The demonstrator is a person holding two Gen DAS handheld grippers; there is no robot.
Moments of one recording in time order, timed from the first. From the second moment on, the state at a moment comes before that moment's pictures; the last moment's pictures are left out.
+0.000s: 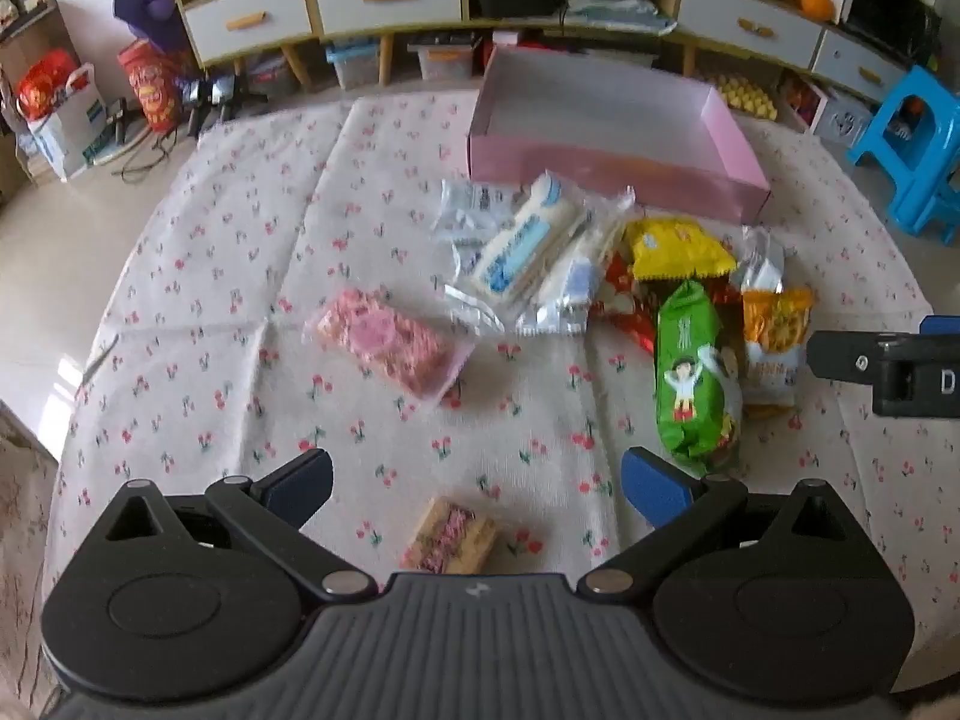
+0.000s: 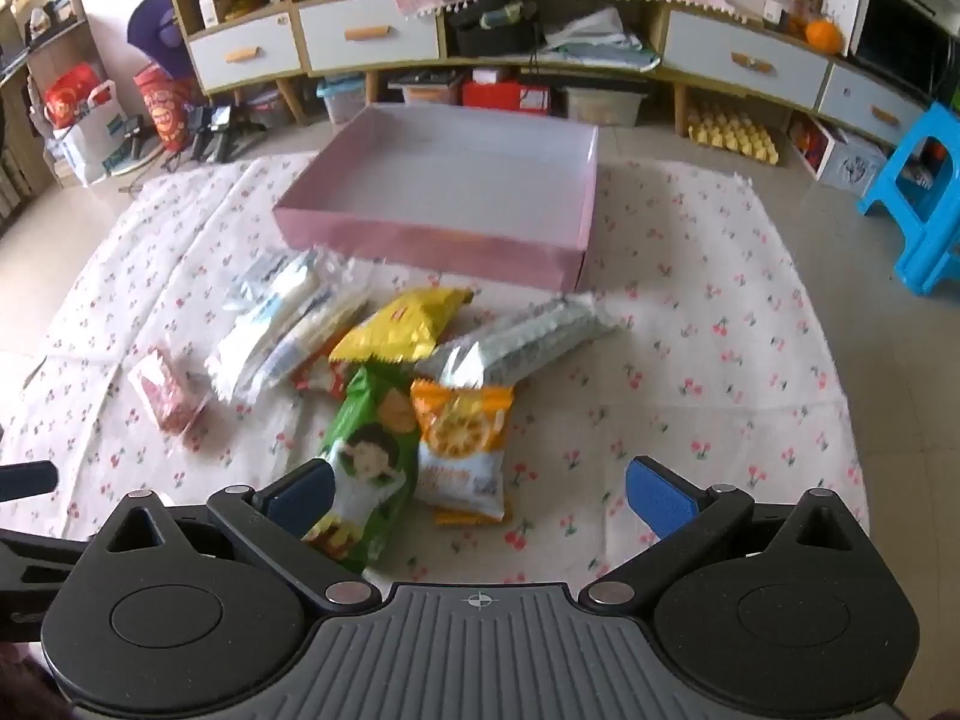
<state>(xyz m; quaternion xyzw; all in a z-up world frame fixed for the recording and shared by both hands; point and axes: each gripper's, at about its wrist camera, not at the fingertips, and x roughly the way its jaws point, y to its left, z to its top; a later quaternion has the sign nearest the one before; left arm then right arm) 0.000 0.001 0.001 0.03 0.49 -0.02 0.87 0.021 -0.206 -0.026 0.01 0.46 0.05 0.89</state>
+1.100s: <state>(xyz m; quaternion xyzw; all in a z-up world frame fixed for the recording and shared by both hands) 0.109 0.026 -0.030 0.03 0.47 -0.17 0.87 0.114 -0.270 -0.066 0.24 0.48 0.01 0.84</state>
